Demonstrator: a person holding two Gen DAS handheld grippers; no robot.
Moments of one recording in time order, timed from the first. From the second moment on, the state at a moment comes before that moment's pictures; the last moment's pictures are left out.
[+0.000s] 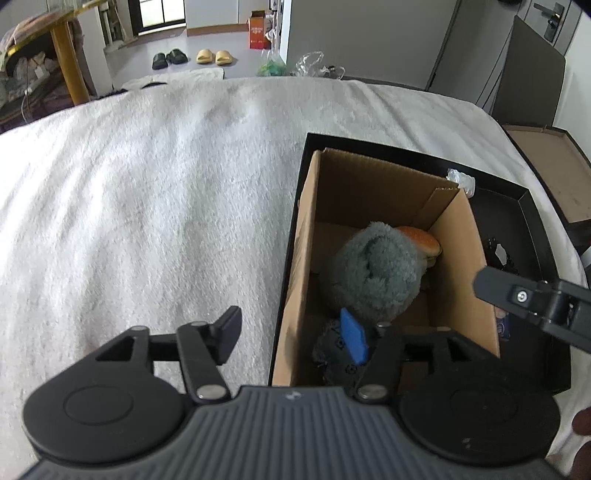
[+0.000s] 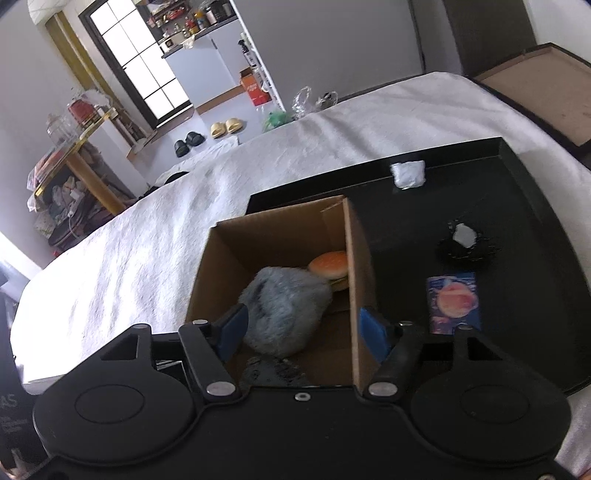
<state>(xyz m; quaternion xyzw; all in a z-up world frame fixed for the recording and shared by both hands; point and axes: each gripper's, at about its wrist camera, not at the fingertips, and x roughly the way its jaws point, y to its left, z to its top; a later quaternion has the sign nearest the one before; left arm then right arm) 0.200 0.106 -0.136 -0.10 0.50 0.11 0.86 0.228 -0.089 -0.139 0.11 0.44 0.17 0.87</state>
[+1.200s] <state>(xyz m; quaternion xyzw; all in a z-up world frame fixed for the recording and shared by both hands) 0.243 0.076 -0.145 -0.03 0.52 0.17 0.84 0.253 -0.189 -0.224 0.09 0.45 0.09 0.88</state>
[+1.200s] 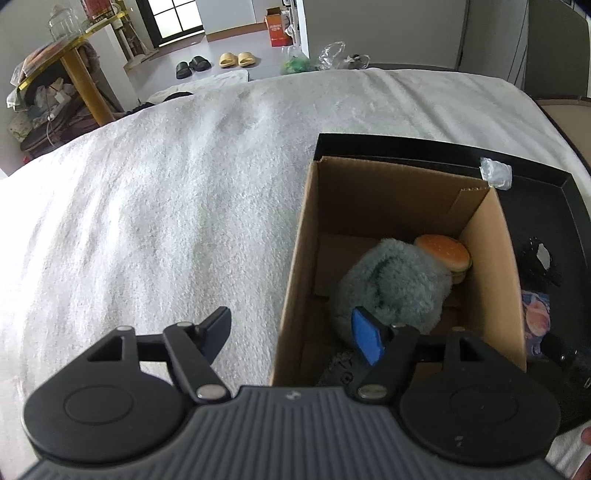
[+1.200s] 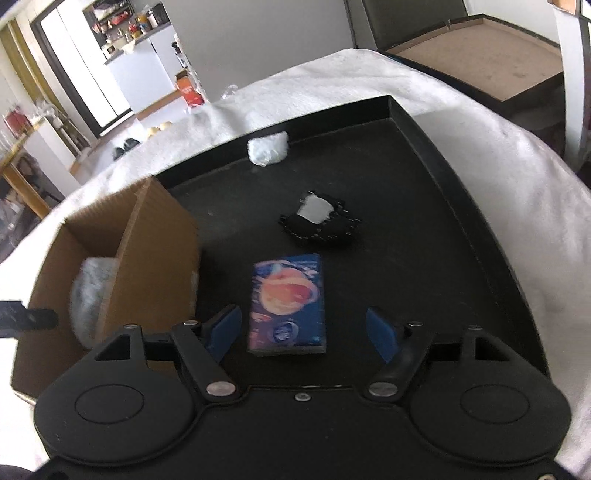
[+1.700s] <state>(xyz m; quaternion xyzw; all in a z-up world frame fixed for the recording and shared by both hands) 0.261 0.063 -0.160 0.00 0.53 0.17 0.83 0.271 -0.178 -0.241 0.10 0.45 0.12 0.88</state>
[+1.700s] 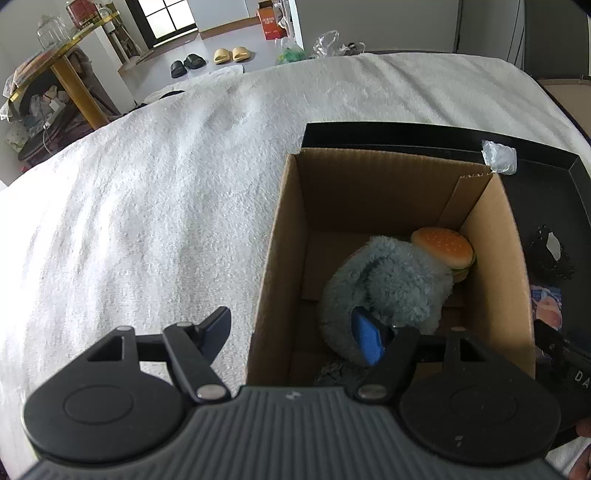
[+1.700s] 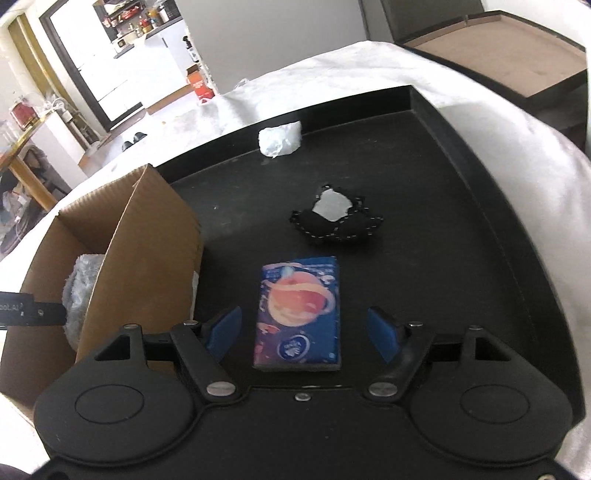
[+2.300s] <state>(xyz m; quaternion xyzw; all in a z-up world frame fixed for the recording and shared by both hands) 0.263 0.070 -0.166 -0.03 0.54 0.16 0.83 0.267 -0.153 -0.252 -0.02 0.45 0.09 0.89</state>
